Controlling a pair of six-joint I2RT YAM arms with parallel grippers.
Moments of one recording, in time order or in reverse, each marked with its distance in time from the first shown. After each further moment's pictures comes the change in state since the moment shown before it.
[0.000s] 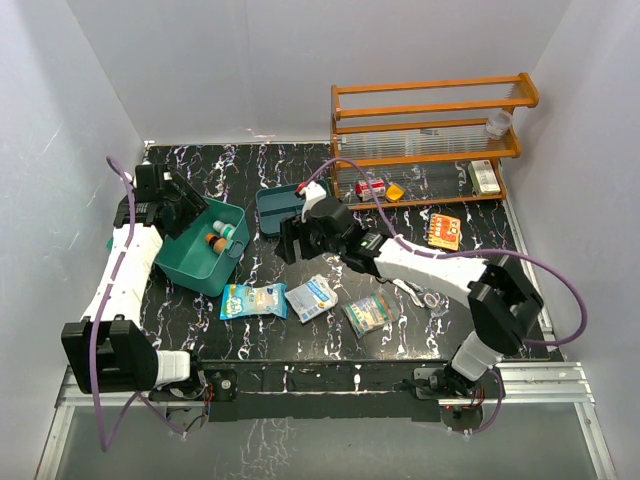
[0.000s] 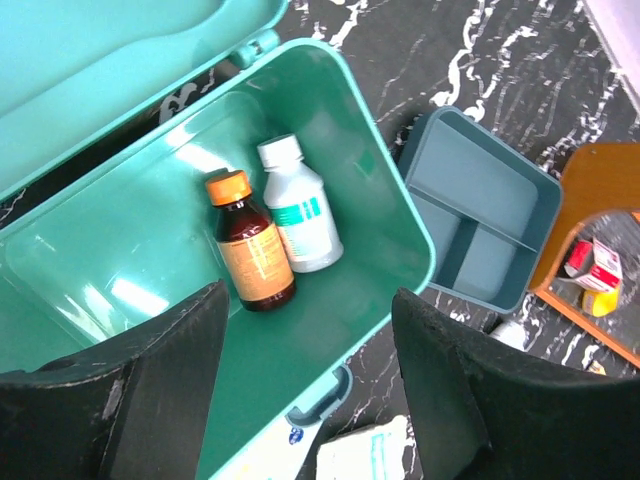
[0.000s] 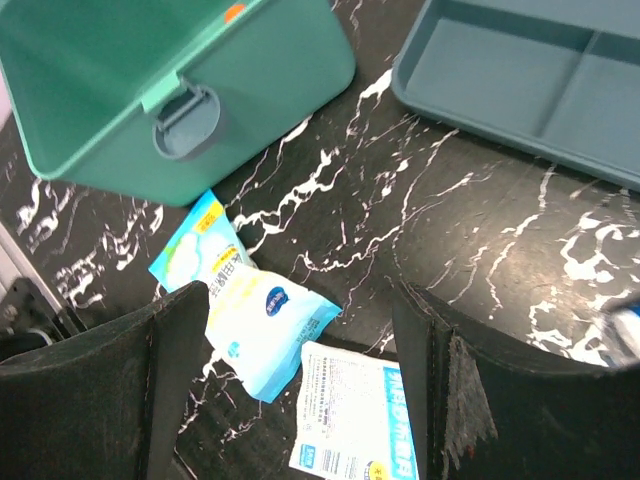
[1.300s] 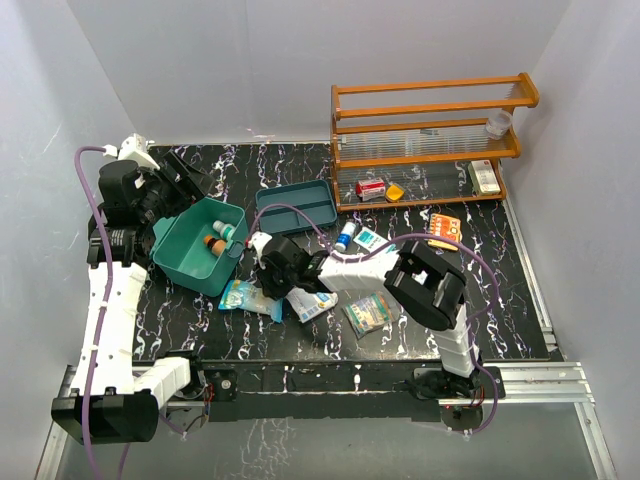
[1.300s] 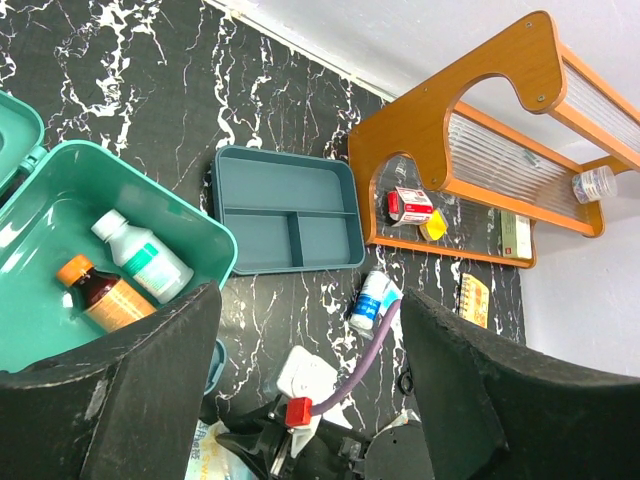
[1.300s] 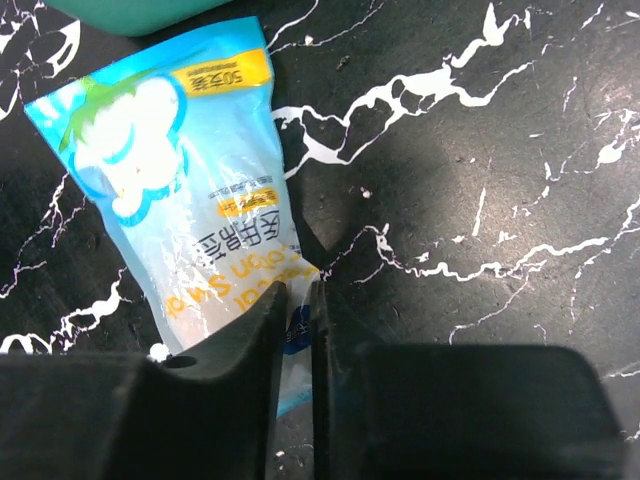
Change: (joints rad) left arm 0.000 -0.265 0.079 0.107 0.303 0.148; right arm 0.165 0.434 0.152 -0.008 -0.078 -0.213
